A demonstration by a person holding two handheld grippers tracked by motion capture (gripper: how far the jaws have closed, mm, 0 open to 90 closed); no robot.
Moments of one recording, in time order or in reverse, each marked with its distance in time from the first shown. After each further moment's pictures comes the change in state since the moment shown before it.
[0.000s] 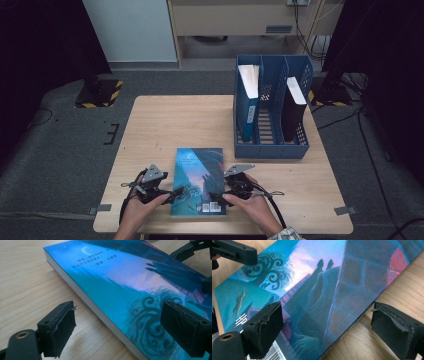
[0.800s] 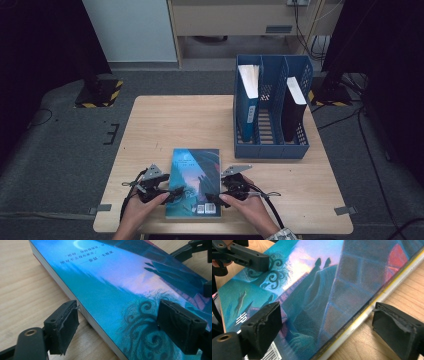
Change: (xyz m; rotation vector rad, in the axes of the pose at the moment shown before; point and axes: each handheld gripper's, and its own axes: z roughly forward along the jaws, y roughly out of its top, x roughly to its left) left arm 0.008 -0.005 0.005 0.021 -0.050 -0.059; right arm 0.004 0.000 0.009 -0.012 0.029 0.022
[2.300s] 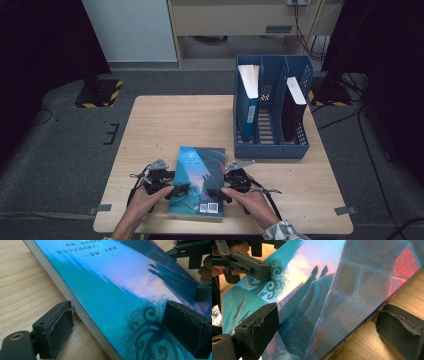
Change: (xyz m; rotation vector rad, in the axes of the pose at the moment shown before) left arm 0.013 0.012 0.025 0.033 -0.116 -0.052; right arm -0.021 0.001 0.005 -0.025 0.056 0.056
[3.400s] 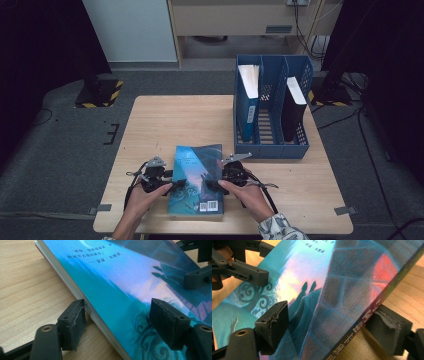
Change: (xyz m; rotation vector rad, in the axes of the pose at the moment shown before) left arm 0.000 0.009 -0.013 0.020 0.066 -0.017; right arm 0.002 0.025 0.002 0.016 -0.069 0.011
